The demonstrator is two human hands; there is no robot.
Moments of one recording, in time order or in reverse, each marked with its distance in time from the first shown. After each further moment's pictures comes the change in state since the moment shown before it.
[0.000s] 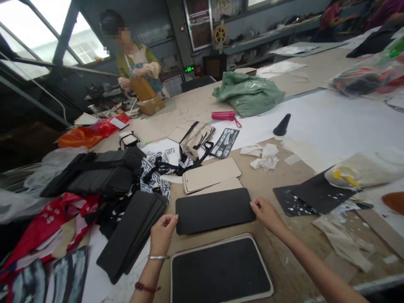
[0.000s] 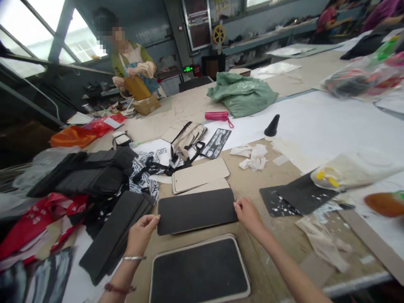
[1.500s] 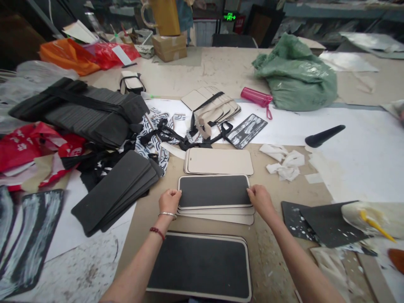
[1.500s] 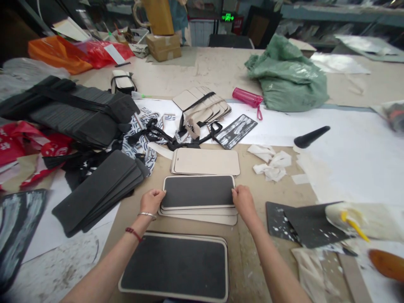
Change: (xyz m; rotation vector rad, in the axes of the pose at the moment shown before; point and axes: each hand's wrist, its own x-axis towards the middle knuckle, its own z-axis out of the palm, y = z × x) left_hand 0.043 -0.070 0.073 0.107 0.016 -0.392; right_hand 0.083 0.014 0.032 -0.472 -0.125 -0.091
